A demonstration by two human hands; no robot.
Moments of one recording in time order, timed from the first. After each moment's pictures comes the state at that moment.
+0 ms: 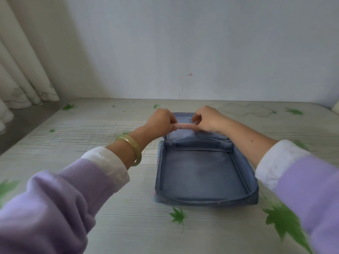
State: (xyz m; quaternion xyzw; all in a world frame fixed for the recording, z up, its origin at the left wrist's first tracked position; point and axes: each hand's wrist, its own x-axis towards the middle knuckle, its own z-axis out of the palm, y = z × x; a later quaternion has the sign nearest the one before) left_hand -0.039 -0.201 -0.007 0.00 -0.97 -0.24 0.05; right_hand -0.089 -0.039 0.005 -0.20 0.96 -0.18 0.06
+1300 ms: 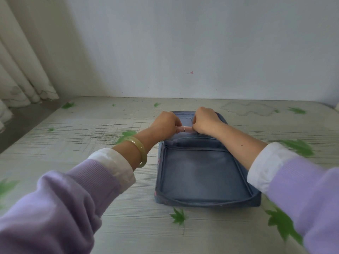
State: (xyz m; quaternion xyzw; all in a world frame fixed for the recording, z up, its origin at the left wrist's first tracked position) left_hand -0.040 -0.189 -0.012 -0.02 -0.98 -0.18 0.02; right_hand -0.085 -0.059 -0.004 -0.16 0.98 -0.14 0.02
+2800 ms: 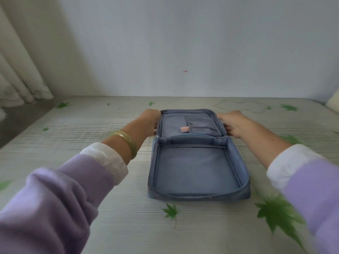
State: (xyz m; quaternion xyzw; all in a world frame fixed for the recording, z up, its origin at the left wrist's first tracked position) left_hand -0.050 -0.199 -0.011 0.29 -0.70 -0.66 -0.01; right_hand -0.123 0.033 -0.030 0.12 0.80 -0.58 0.11
